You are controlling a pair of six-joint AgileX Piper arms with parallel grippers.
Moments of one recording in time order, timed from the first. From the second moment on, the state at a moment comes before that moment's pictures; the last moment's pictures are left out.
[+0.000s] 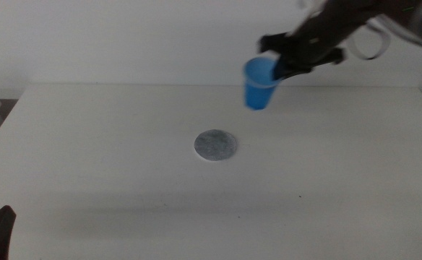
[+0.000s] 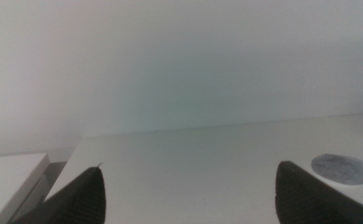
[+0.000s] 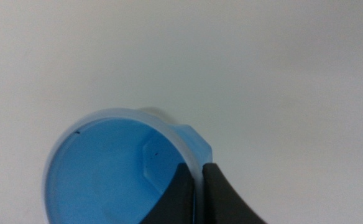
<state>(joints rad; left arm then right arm) -0.10 0.00 0.00 0.09 0.09 -0.07 0.33 2.05 -1.96 0.21 1.03 0.16</state>
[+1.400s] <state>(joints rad) -0.10 0.00 0.00 0.09 0.09 -0.07 0.46 1.77 -1.71 -0.15 0.87 0.31</state>
